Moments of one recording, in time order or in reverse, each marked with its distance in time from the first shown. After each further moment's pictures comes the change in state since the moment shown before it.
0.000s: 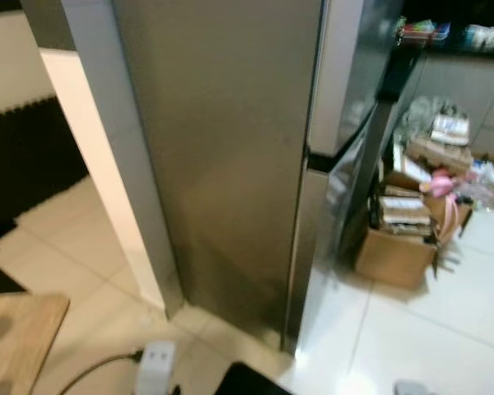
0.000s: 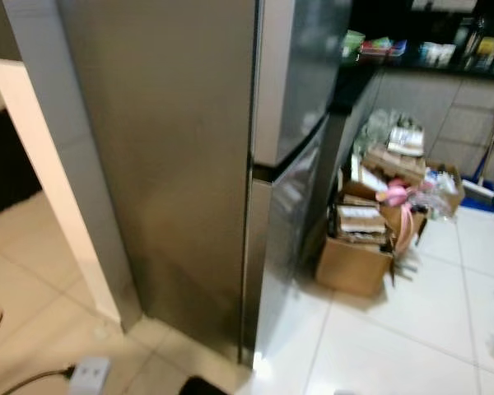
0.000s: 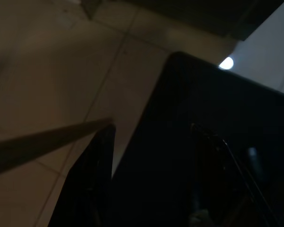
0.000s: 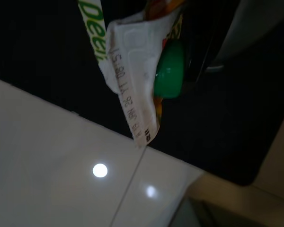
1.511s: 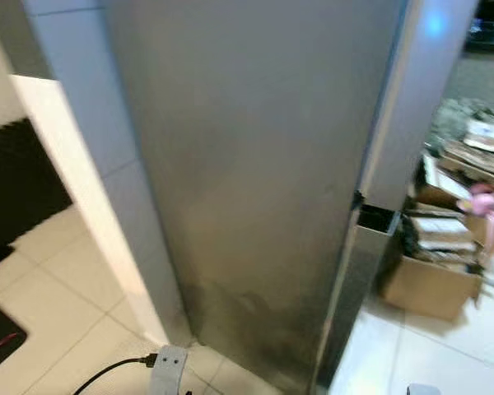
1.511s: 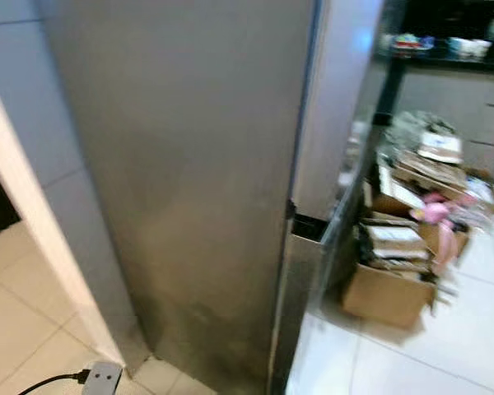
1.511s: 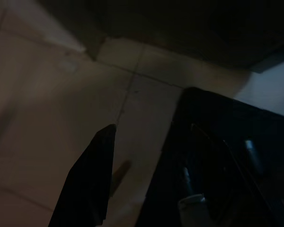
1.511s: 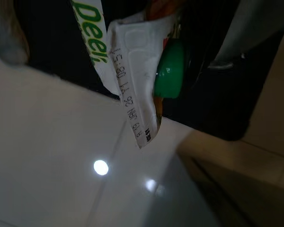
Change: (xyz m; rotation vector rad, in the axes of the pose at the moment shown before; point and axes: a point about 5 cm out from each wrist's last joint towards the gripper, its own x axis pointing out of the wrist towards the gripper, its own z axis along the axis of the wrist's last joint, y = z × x) left arm -0.001 0.001 -0.006 0.043 0.028 -0.017; right arm -0.002 0.001 -0.003 0.027 -0.011 -0.007
